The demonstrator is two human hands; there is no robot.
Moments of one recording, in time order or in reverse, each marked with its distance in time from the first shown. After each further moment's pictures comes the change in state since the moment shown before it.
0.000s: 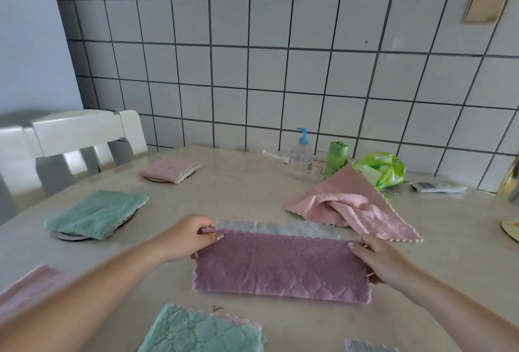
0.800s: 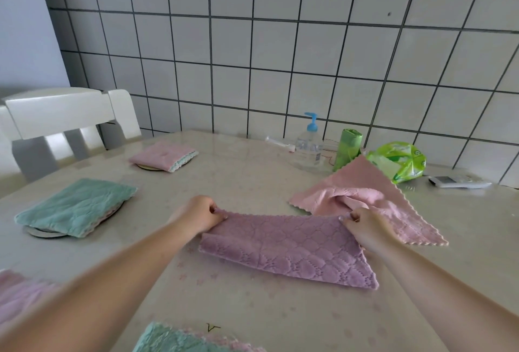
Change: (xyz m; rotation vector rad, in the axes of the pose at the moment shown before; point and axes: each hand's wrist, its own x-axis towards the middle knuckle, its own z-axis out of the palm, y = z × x) left_hand 0.087 -0.030 0.023 0.104 0.199 -0.278; right_hand 0.100 0.001 0.023 -0.385 0.207 -0.009
